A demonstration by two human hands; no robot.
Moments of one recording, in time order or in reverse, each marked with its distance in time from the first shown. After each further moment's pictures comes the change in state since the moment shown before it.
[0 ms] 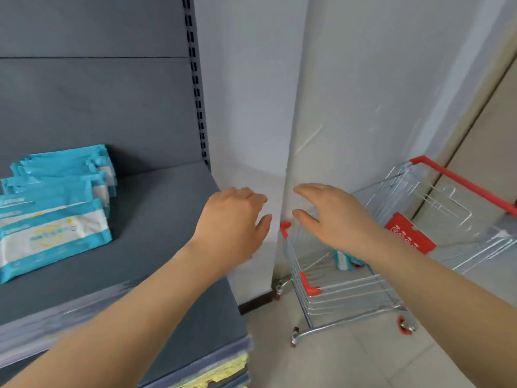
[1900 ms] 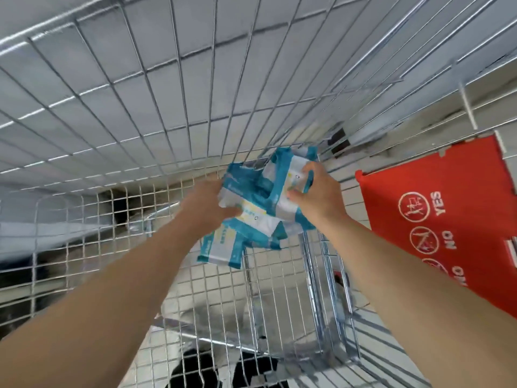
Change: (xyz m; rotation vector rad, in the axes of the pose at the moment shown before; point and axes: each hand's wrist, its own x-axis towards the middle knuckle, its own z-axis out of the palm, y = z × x) left_hand 0.307 0.176 0.910 -0.583 -0.841 -0.845; right_hand 0.129 0.771 0.588 0.548 -0.366 0.771
